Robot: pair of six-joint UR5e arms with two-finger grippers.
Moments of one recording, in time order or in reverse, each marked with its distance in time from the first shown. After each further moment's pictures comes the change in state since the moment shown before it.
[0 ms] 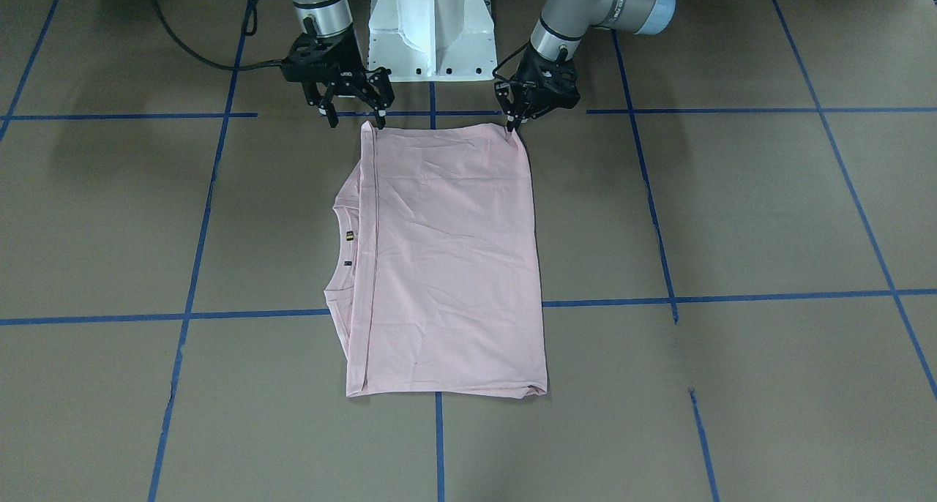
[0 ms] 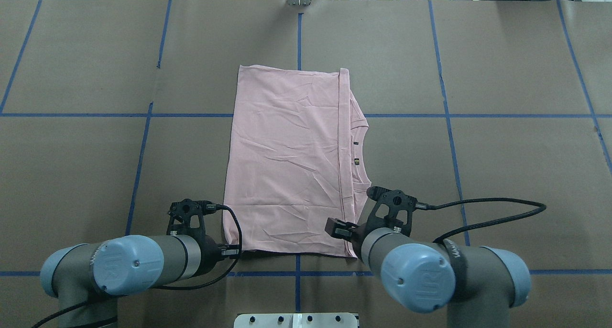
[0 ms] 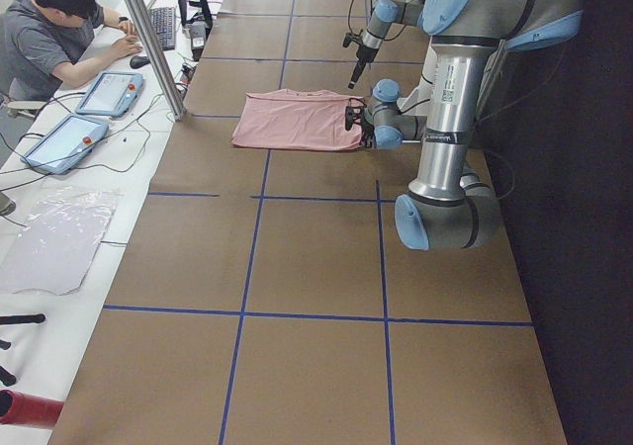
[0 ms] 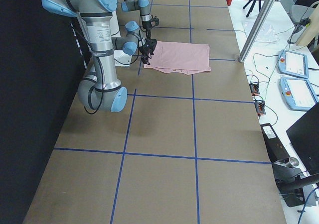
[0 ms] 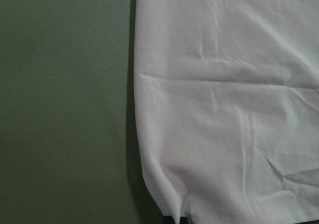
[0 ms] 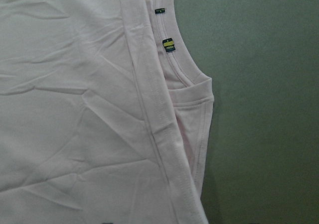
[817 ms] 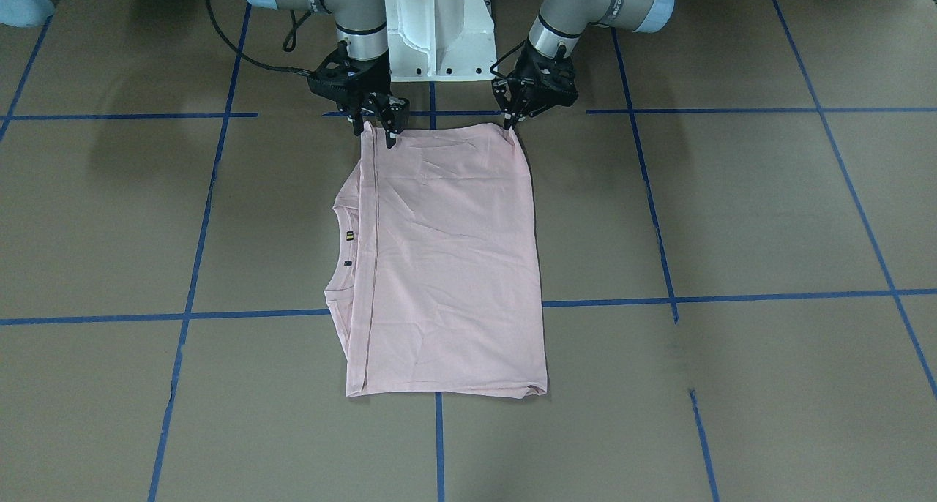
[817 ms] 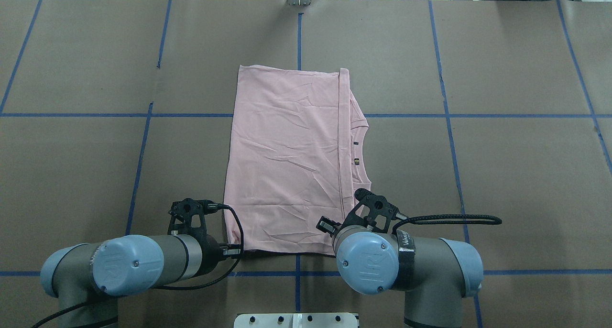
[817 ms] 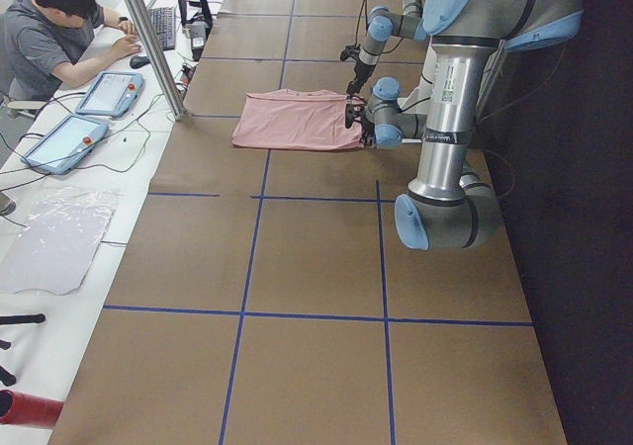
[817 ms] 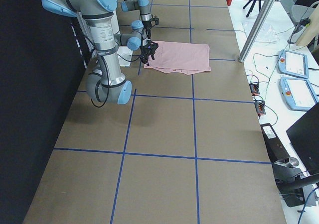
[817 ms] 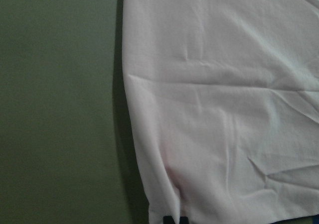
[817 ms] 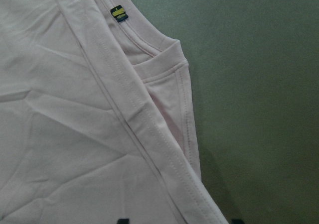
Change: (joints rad) left arm 0.000 -0.004 -0.008 0.000 0.002 0.000; right arm 0.015 0.107 -0.136 -0.106 0.077 0.214
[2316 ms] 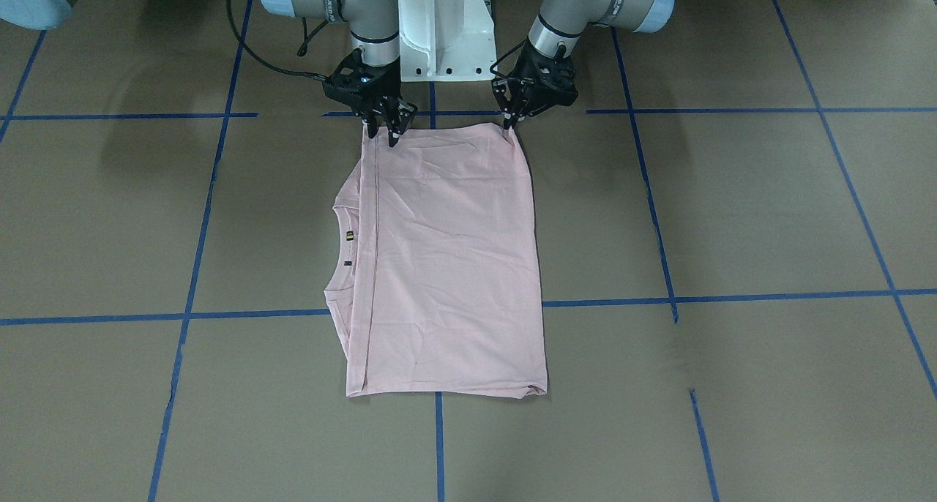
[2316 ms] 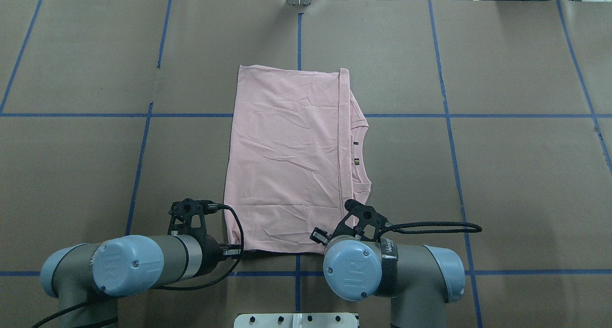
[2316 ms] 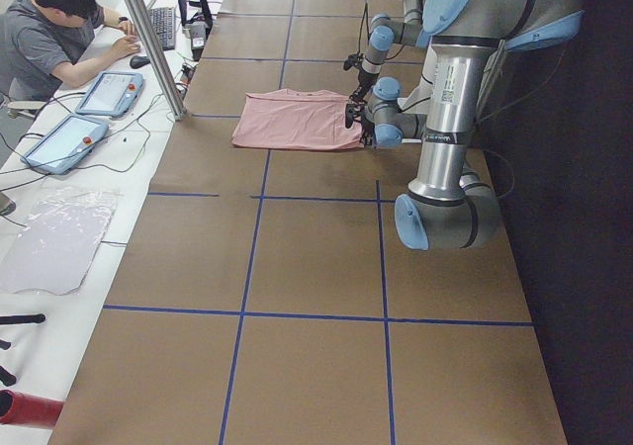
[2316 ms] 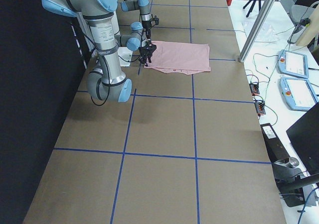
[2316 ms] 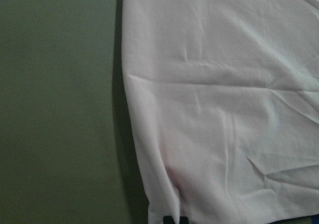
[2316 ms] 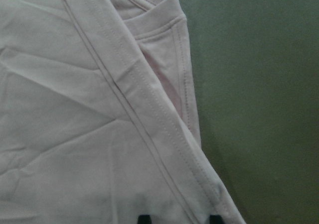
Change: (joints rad) left arm 0.001 0.000 0.000 -0.001 0.000 0.000; right arm -0.025 0.028 -0.053 0.002 0.023 0.017
